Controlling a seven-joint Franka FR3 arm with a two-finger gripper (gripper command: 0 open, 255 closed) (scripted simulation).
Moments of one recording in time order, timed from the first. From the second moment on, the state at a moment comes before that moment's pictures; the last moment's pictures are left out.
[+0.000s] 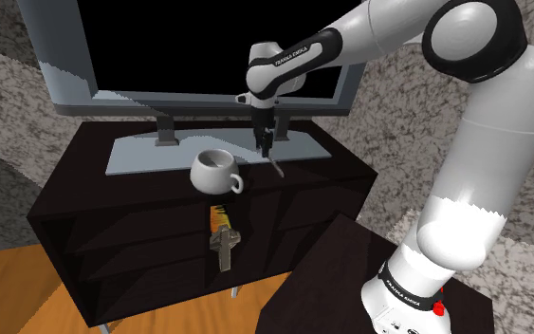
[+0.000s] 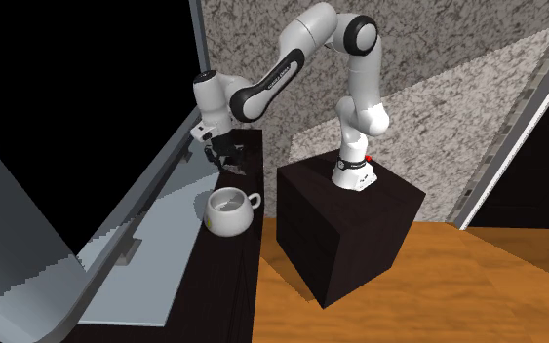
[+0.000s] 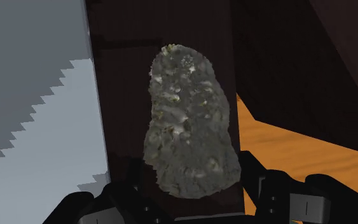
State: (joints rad) arm -0.10 0.16 -0.02 -2.00 -0.06 2.05 -1.07
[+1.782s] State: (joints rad) arm 0.04 0.26 0.08 -1.64 -0.05 1.77 -0.86
